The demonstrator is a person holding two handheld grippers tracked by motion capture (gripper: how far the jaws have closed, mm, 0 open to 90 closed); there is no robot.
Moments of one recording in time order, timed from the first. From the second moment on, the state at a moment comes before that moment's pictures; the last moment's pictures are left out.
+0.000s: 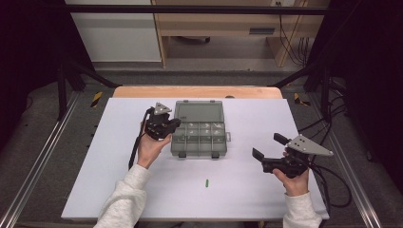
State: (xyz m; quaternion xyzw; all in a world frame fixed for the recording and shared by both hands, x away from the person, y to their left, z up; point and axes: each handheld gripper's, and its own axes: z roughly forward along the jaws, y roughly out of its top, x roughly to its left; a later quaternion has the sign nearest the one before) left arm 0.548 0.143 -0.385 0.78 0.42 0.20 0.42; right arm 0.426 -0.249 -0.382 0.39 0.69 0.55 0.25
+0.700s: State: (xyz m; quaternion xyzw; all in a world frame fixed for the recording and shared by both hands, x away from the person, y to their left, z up) left arm 0.576 0.140 -0.416 0.79 0.43 0.20 0.38; right arm 0.426 -0.248 -0.382 0.39 0.69 0.55 0.25
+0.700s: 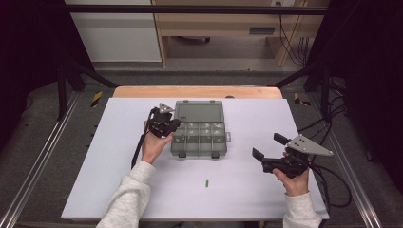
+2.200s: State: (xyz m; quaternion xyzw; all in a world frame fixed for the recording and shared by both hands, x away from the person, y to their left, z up) left arm 0.542 0.138 -0.413 0.78 0.42 0.20 0.42; right arm 0.425 -0.249 -0.381 0.39 0.69 0.56 0.25
